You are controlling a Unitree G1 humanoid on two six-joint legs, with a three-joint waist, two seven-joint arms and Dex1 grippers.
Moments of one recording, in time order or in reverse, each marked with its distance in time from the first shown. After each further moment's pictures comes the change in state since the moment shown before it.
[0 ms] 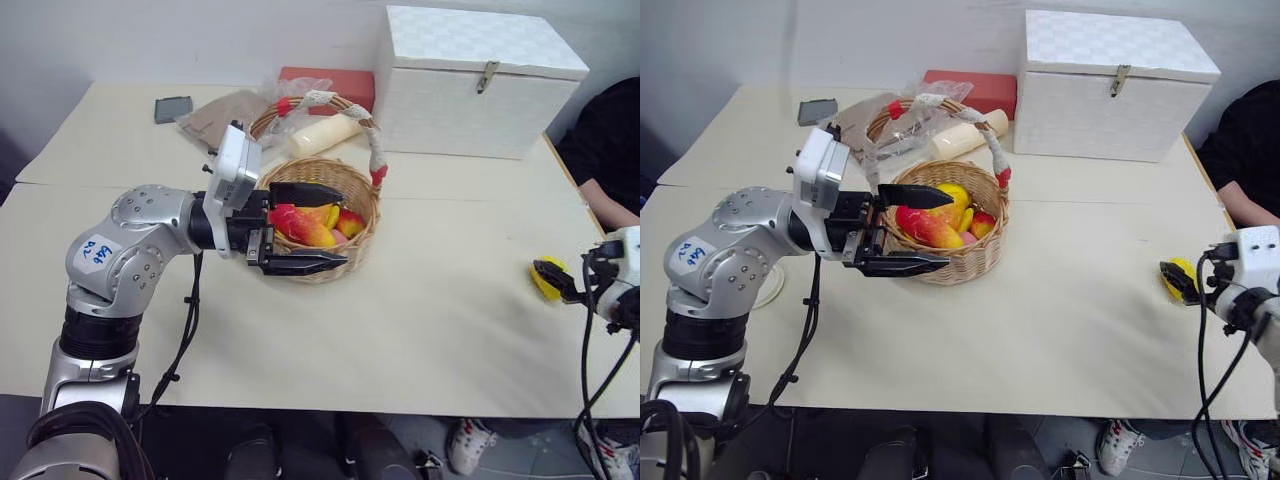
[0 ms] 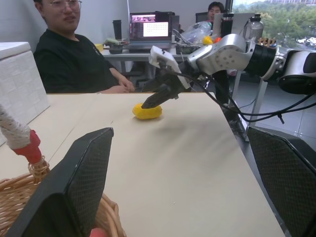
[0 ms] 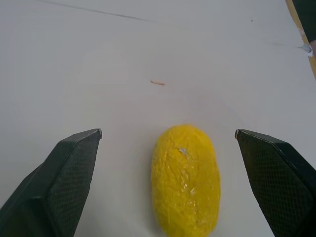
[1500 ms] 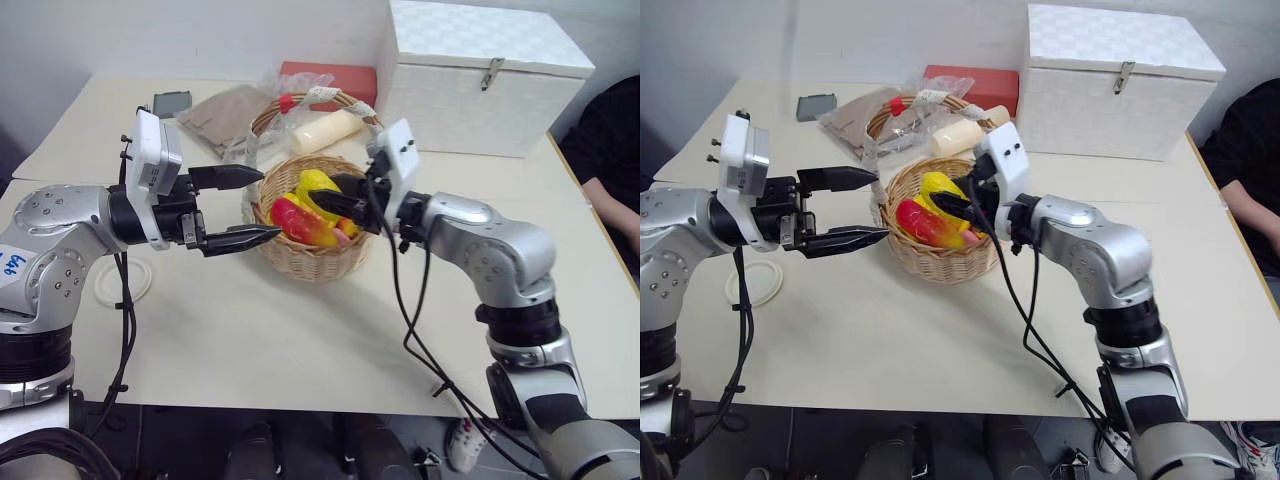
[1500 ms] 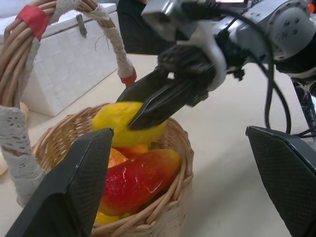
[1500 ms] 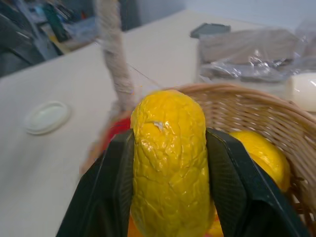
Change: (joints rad) left arm 0.120 0.201 0.194 -0.011 0.015 0.035 0.075; right arm -0.671 0.488 0.577 -0.160 0.131 0.157 -0.049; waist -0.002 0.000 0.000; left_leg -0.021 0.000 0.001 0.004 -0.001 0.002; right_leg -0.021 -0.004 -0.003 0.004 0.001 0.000
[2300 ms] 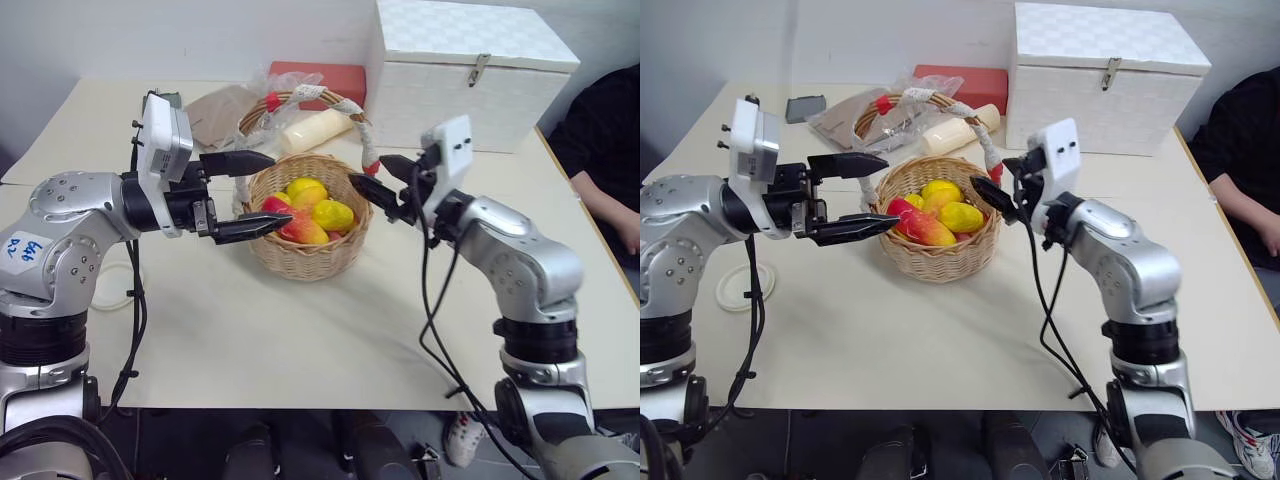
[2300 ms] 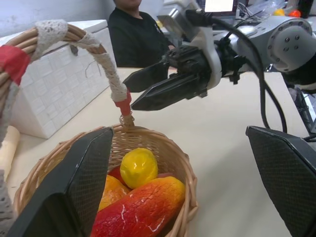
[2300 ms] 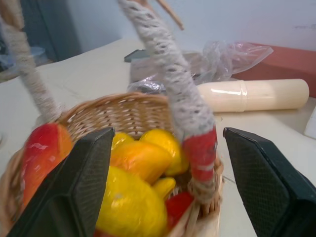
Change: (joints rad) left arm -0.085 -0.047 -0.050 0.053 0.033 -0.045 -0.022; right arm 0.080 0.008 -0.154 0.005 -0.075 -0.127 -0.038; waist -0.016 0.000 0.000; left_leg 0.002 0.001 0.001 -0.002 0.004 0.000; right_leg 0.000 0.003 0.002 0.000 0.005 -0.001
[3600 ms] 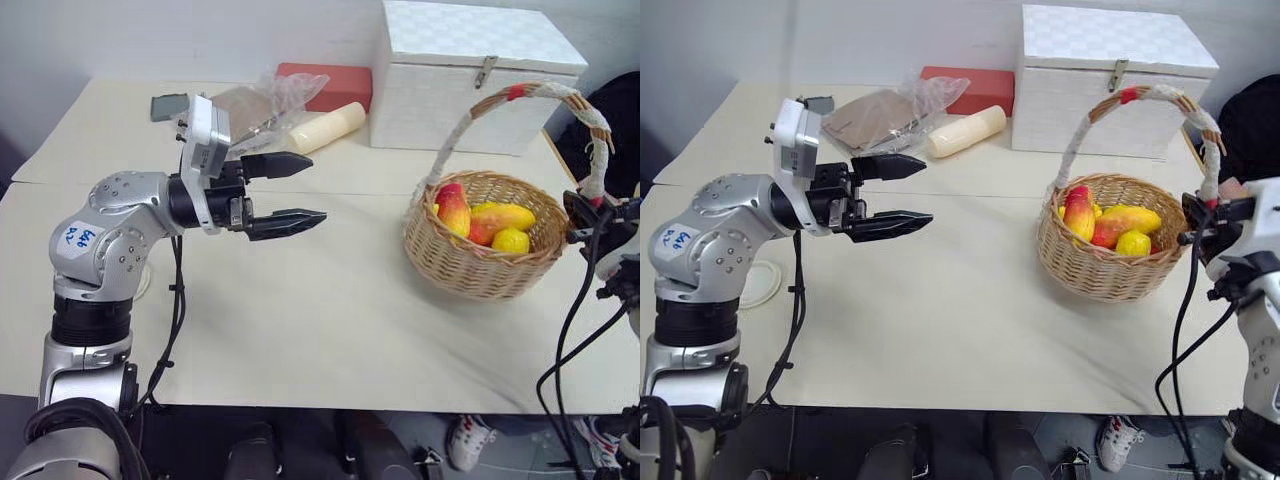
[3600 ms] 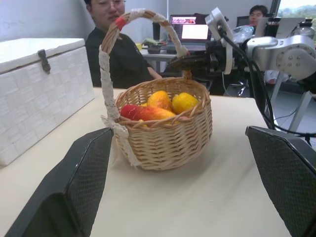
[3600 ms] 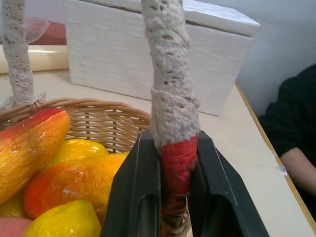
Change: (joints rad) left arm -0.083 -0.160 -0.074 0.091 0.001 -0.002 -0.032; right arm 0.592 -0.218 -0.587 -0.299 -0.013 -0.098 -0.034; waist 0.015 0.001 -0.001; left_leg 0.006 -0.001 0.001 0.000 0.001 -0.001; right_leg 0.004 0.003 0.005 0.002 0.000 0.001
